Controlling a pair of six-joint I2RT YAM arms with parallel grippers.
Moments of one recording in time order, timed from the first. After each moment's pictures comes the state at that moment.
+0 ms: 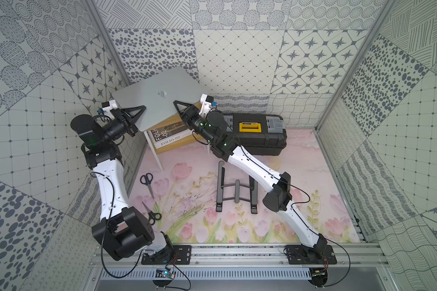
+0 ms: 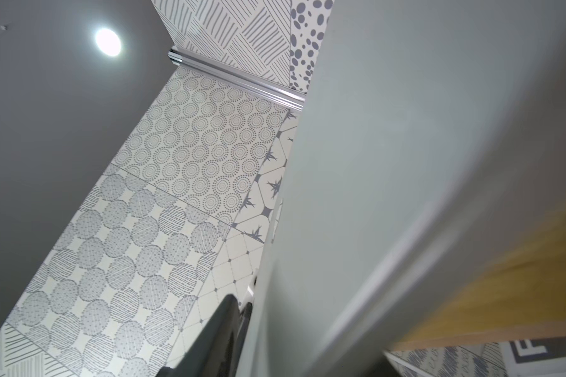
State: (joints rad) left arm 0.59 1.45 1.46 0.26 1.21 -1.60; right arm 0.92 2.44 2.61 0.16 0.00 1.23
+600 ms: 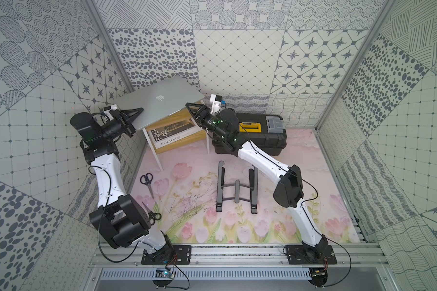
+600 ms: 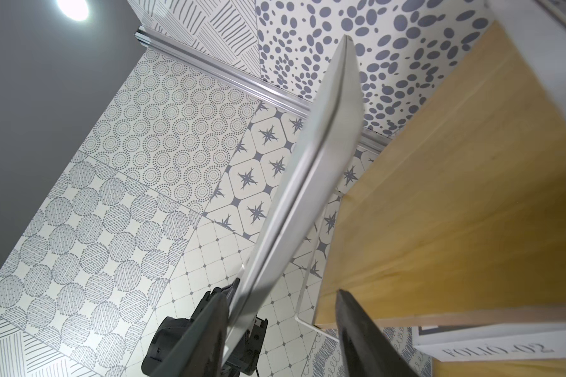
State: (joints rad) left arm 0.62 1.56 1.53 0.18 1.28 -1.63; right arm 0.81 2.26 2.23 0.30 -0.18 1.21
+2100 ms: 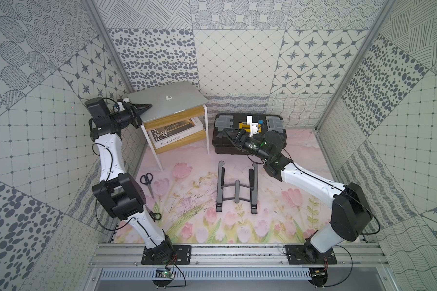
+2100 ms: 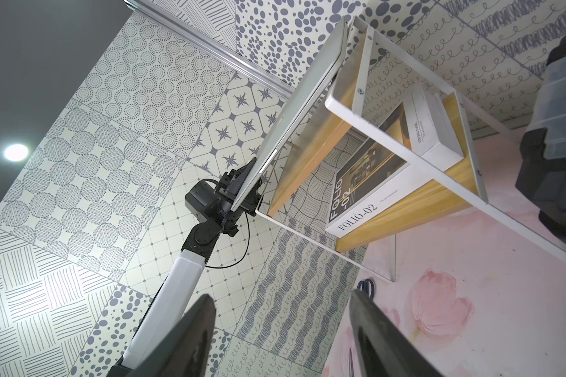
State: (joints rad) left arm 0.53 1.88 1.95 -0.31 1.27 -1.25; right arm 0.65 1.60 1.21 0.54 -0.37 1.11
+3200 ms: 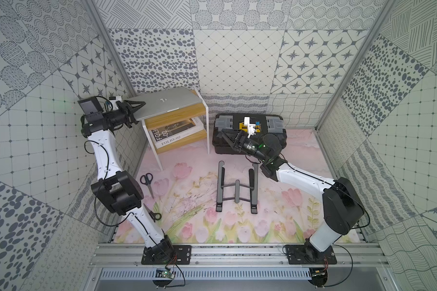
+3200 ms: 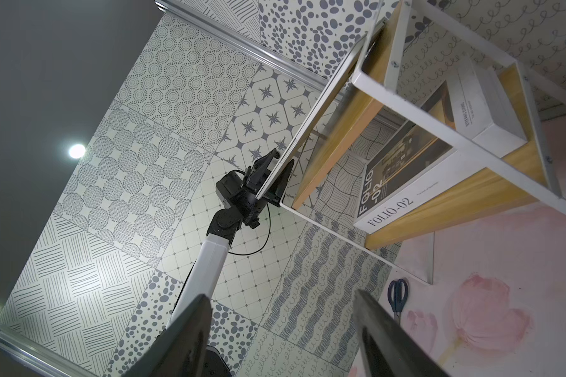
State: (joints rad) left arm 0.57 1.98 2.15 -0.58 1.24 -0.96; right arm 0.64 1.68 1.18 0.75 -0.44 1.22
